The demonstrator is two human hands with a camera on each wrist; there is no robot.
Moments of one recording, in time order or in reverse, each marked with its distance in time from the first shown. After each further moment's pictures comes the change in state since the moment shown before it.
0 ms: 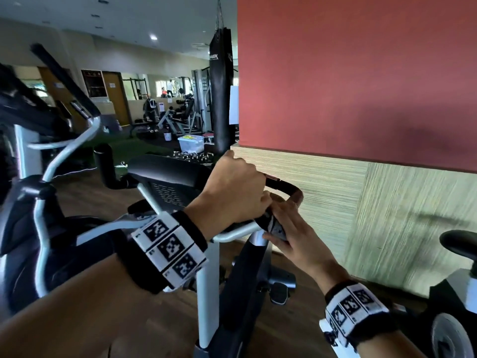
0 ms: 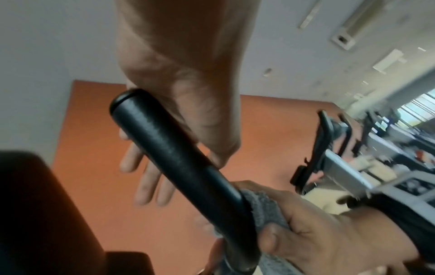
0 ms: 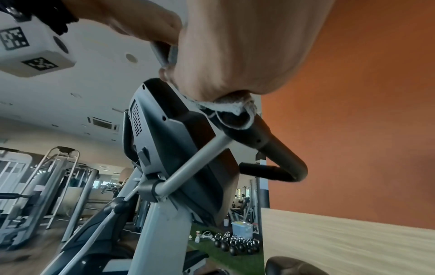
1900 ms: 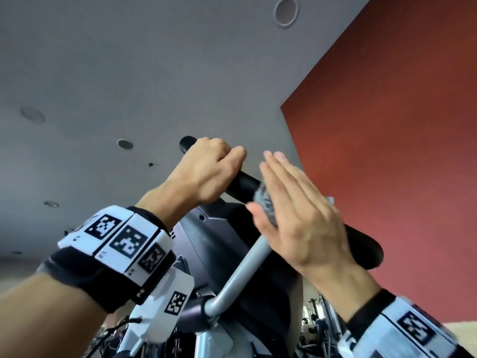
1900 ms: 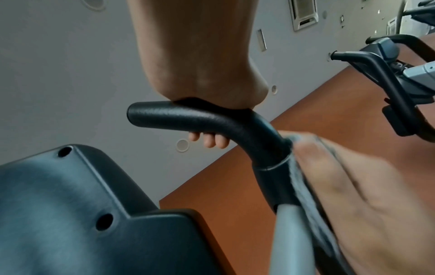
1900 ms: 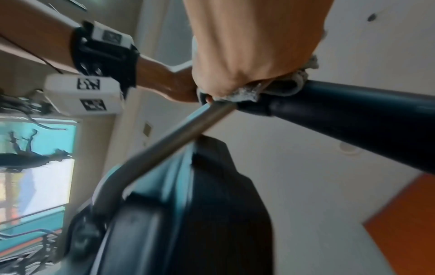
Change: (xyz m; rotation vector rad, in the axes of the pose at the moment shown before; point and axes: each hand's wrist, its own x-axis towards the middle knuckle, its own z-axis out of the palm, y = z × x) left_hand 0.004 0.086 0.110 0.050 0.891 -0.184; right_hand 0.046 0.109 0.104 -0.214 1.263 -0.669
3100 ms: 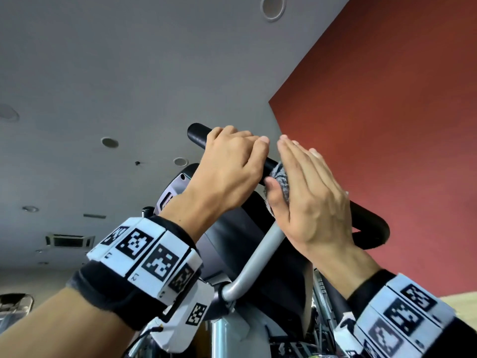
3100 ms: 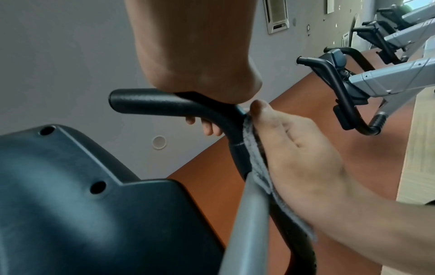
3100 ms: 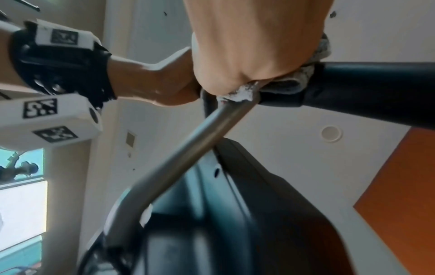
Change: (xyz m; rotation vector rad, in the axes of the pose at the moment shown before) left_hand -0.021 -0.008 0.020 0.107 0.138 0.220; right_hand 0.000 -0.024 0.011 -0.074 0.102 0.120
